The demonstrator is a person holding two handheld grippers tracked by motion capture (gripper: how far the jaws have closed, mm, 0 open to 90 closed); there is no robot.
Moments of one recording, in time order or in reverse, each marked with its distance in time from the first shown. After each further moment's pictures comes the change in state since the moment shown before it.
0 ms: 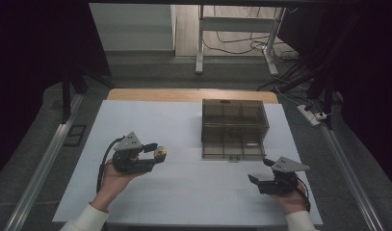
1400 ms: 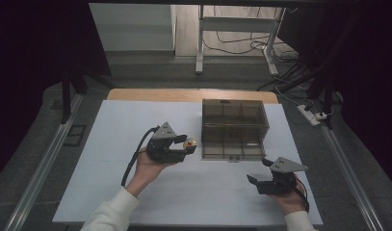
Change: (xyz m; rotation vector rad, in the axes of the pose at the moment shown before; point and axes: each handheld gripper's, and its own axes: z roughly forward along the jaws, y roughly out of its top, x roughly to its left) left arm -0.025 0.047 0.065 -0.002 -0.041 0.033; right arm 0.002 0.000 0.002 0.004 0.000 -0.006
